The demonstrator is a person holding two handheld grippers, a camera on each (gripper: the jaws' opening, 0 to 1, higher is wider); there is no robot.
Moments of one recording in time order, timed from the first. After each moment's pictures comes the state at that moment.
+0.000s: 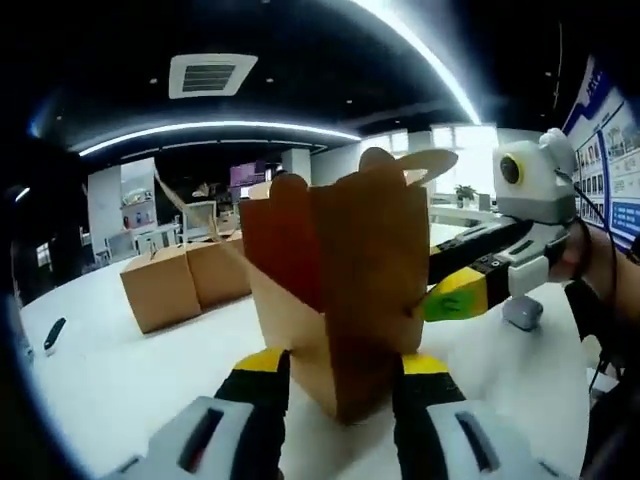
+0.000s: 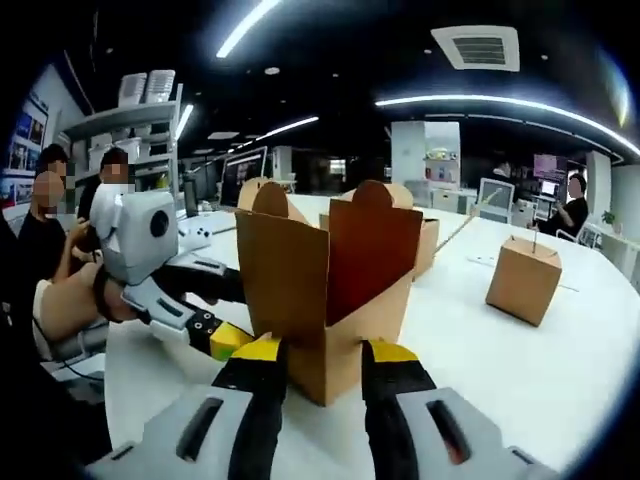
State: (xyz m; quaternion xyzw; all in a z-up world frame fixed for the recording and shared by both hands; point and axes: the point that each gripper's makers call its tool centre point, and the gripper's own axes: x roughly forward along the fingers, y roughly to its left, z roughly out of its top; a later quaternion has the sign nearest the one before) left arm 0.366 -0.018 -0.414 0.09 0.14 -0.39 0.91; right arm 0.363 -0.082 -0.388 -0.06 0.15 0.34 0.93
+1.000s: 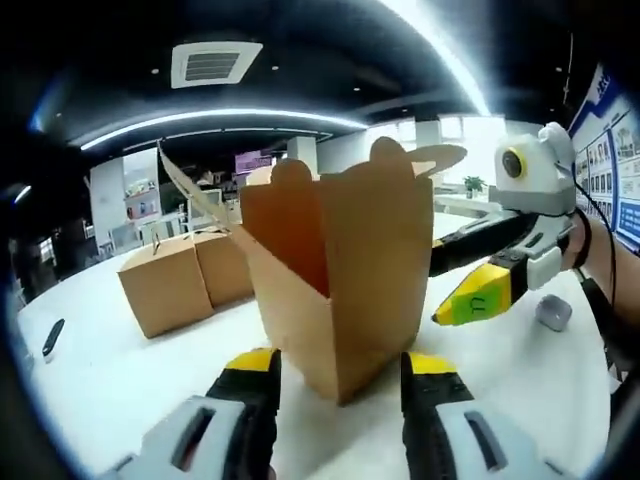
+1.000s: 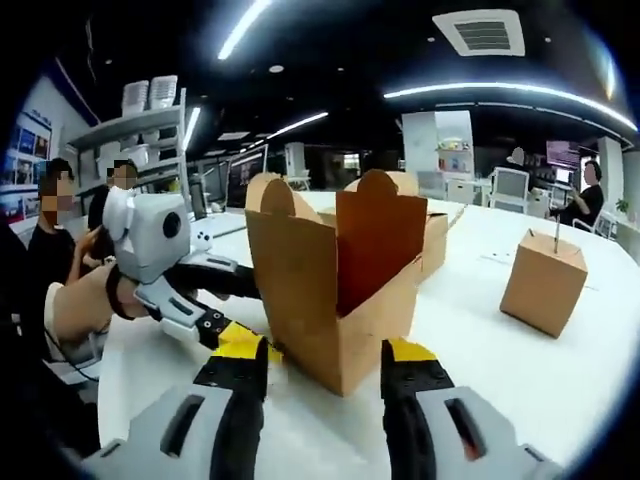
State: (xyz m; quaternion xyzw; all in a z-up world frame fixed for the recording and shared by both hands) left arm 0.397 -0.009 -0.419 0.09 0.17 -0.37 0.91; right arm 0.383 -0.085 -0.392 -0.04 0.17 0.38 0.91
